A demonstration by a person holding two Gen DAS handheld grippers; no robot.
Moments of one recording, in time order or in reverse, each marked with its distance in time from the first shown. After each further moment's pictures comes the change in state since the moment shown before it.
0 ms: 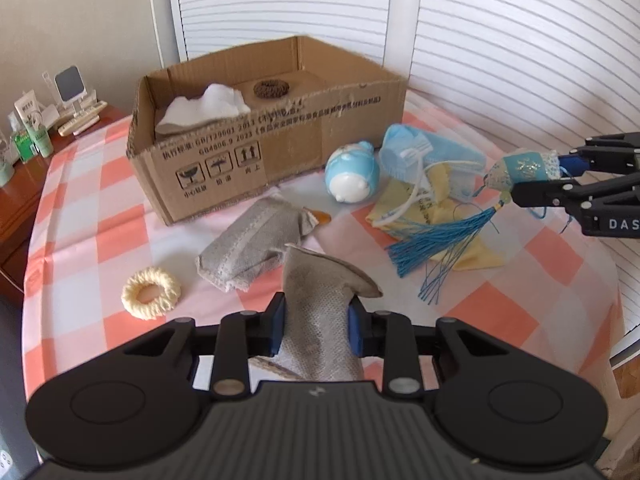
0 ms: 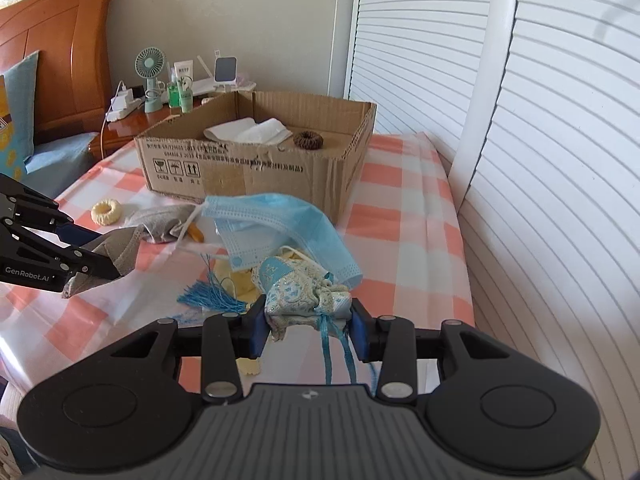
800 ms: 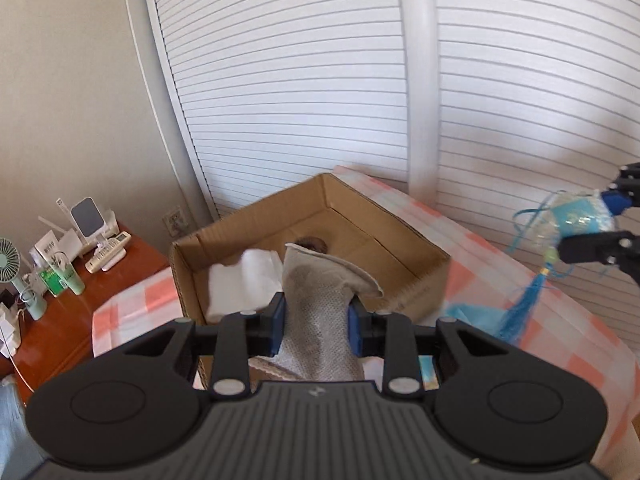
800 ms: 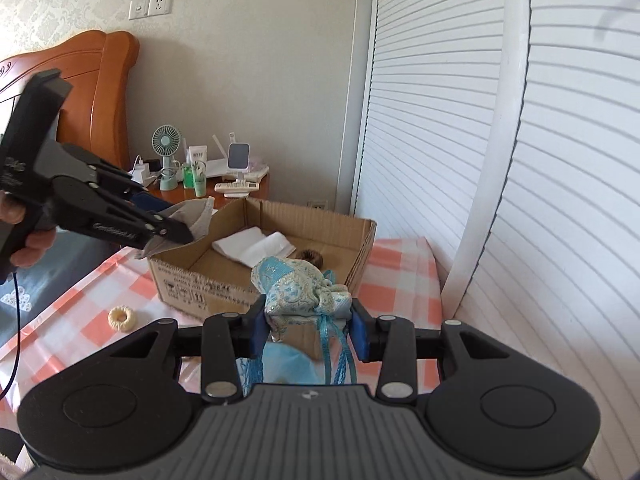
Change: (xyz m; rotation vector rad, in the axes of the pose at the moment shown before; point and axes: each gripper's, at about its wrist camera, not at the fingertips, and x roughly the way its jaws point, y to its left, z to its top) left arm -0.037 0.017 0.130 0.144 -0.202 0.074; right arm -0.037 -0.019 0.091 -0.045 -0.198 0.041
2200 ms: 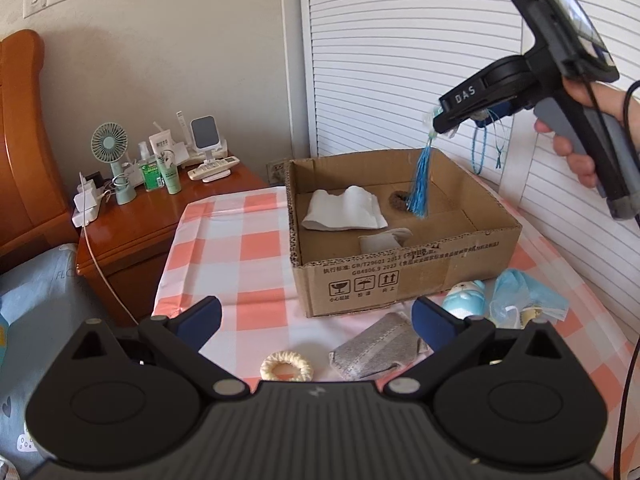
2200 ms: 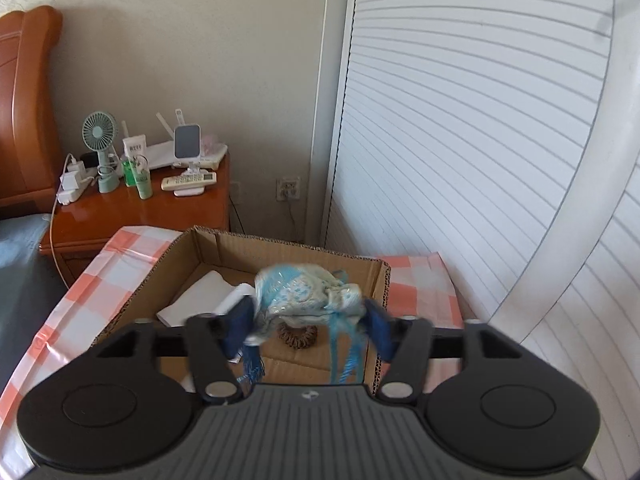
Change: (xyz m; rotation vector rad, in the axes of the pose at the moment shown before) left arm -0.048 0.010 -0.079 -0.321 0.007 0.265; right arm 0.186 0.018 0.107 0.069 0.174 -0.118
